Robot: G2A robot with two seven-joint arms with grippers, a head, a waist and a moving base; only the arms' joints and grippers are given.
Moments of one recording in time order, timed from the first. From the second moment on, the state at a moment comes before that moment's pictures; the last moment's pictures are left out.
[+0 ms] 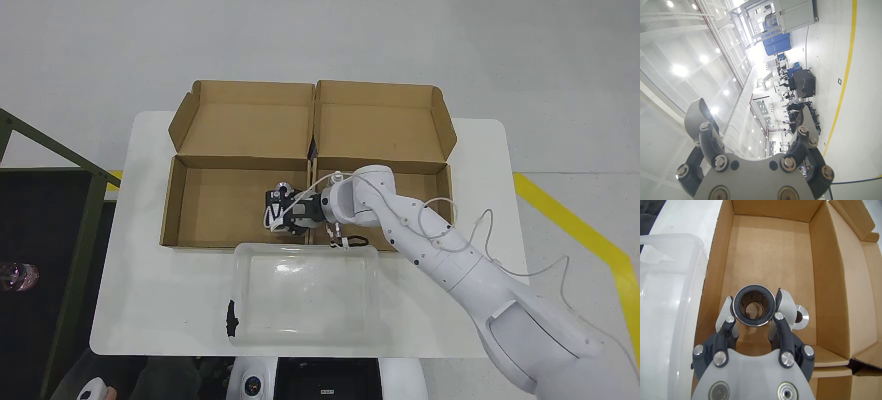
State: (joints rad) left arm -0.19 -0.18 -0.57 -1.44 2.04 -0.23 0.13; right arm -0.52 -1.43 0.55 -1.09 -1.26 -0.83 0.27
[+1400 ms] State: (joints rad) left arm -0.19 -0.18 -0.57 -1.44 2.04 -0.23 0.13; right arm -0.72 -1.33 0.83 -1.53 -1.32 -0.91 0.30
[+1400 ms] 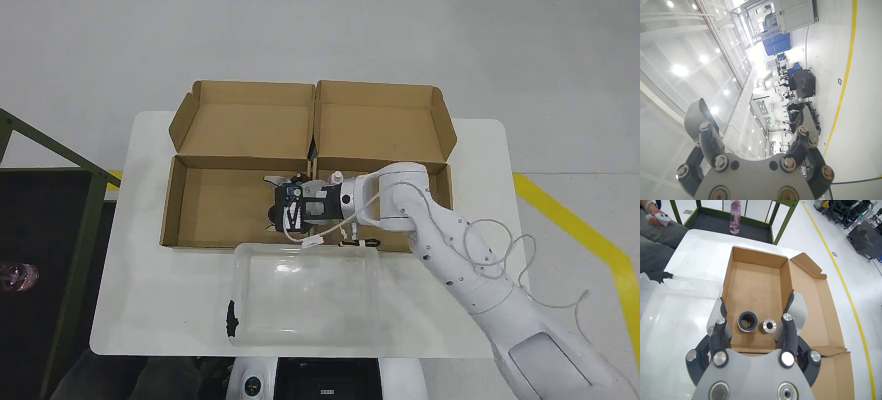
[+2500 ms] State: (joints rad) left arm -0.19 -0.18 -0.57 -1.44 2.04 -0.23 0.13; right arm -1.36 -1.18 1.41 -1.92 -1.46 -0.87 0.00
